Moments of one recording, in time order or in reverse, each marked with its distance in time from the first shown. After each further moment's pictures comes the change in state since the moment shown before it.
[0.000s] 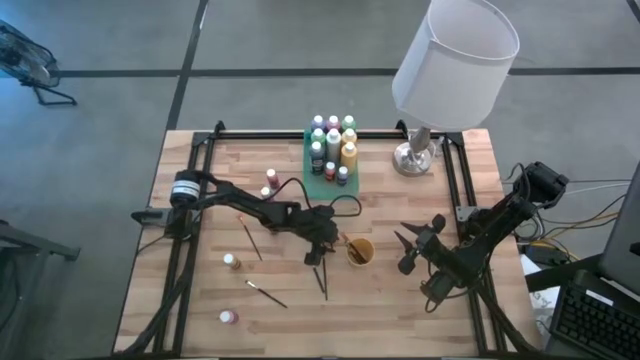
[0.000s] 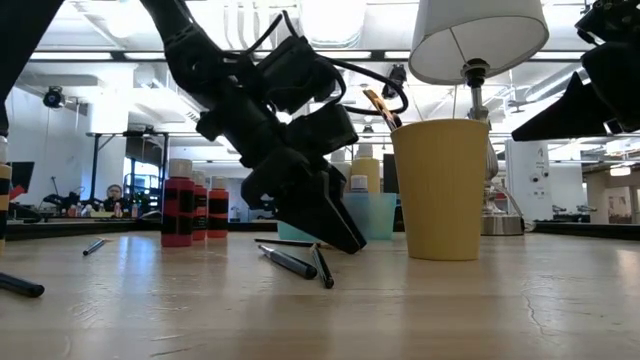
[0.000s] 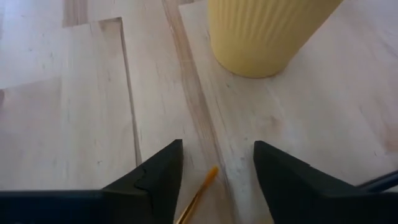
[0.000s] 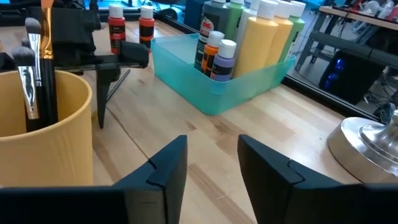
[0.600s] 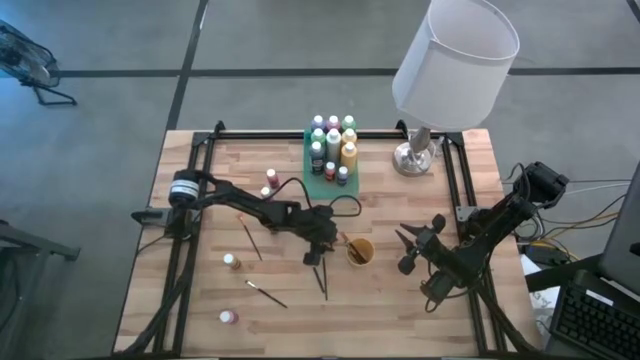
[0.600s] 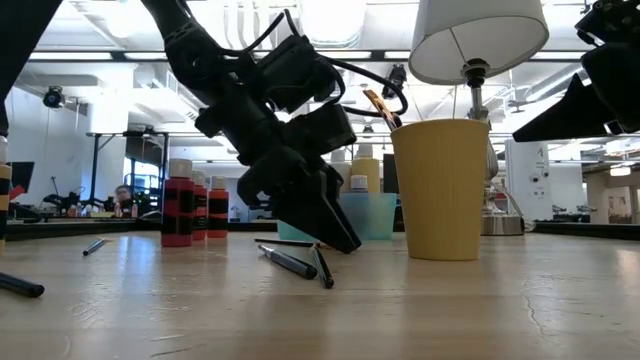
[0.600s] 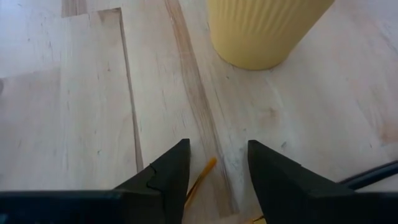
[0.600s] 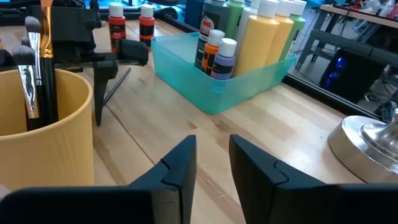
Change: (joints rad) left arm 0.005 0.000 -0.001 -0.052 -0.005 -0.003; right arm 0.000 0.000 -0.002 0.006 -0.004 0.000
